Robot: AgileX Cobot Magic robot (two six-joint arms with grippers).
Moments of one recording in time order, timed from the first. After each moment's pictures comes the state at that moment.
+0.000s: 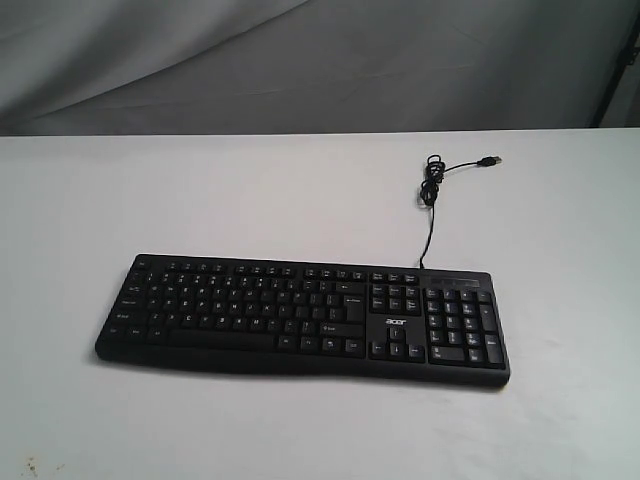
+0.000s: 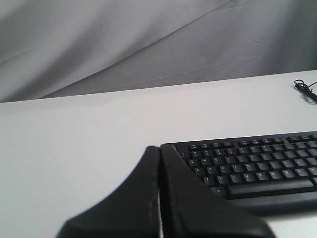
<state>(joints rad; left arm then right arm) -0.20 0.00 0.00 0.04 0.26 -0.02 0.22 0.05 -0.02 0.19 0.01 -0.24</state>
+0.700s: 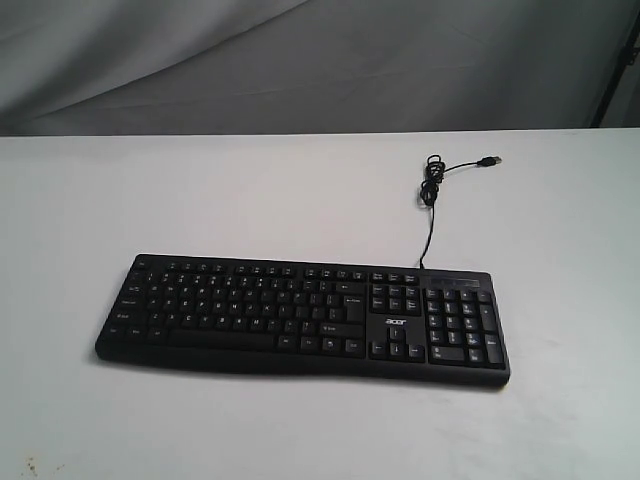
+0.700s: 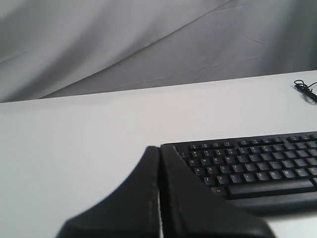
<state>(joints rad) -0.20 0.00 0.00 0.04 0.26 -0.02 0.22 0.01 0.00 -0.08 0.20 -0.11</state>
